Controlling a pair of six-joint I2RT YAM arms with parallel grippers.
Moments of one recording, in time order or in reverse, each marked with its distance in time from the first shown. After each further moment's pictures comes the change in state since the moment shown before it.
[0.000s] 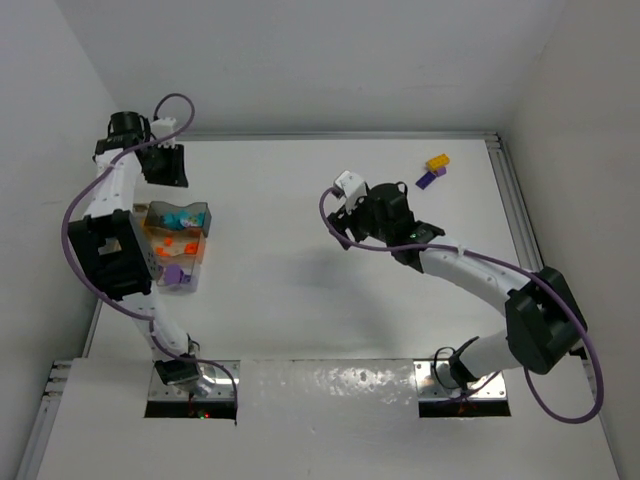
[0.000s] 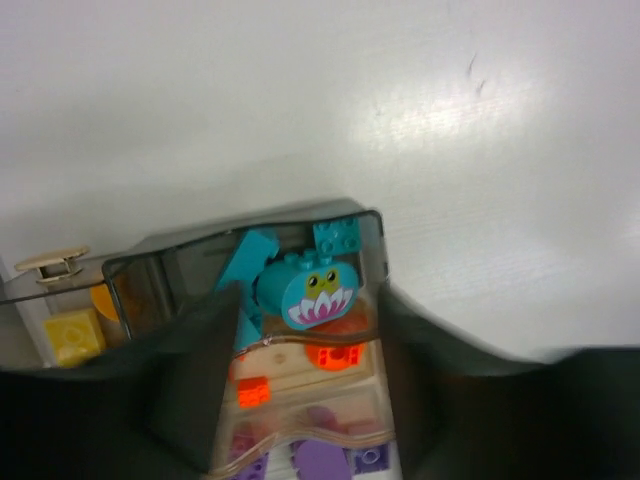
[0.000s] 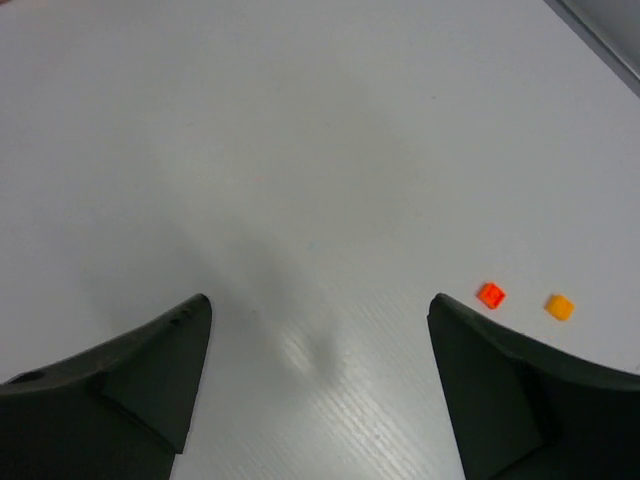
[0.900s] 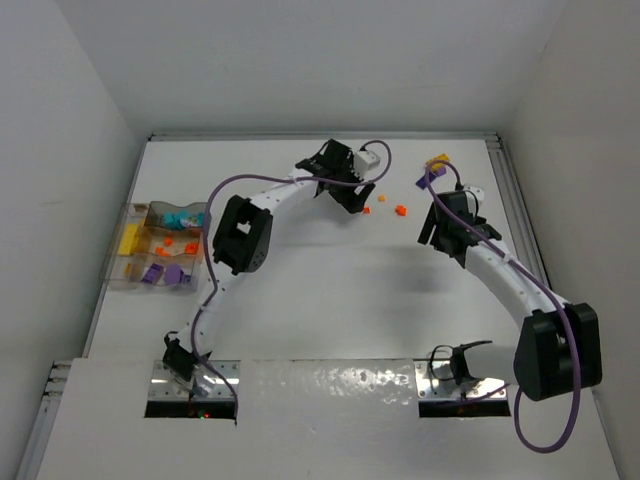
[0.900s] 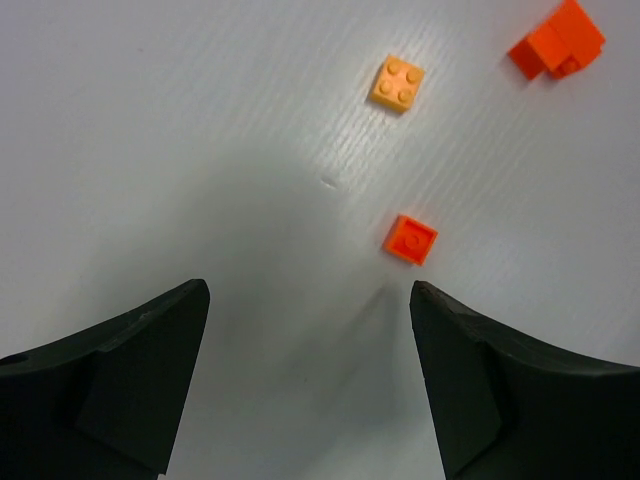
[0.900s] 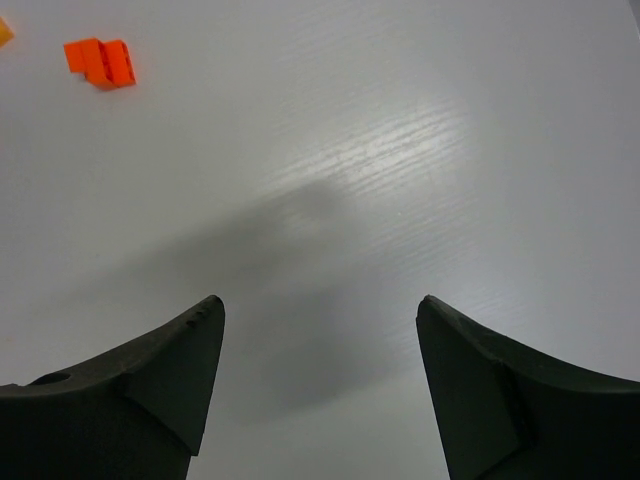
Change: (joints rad) left arm -0.853 0.636 0.500 0.323 -0.059 -0.079; right arm -0.424 -0.160 -0.074 -0.537 0.560 0.731
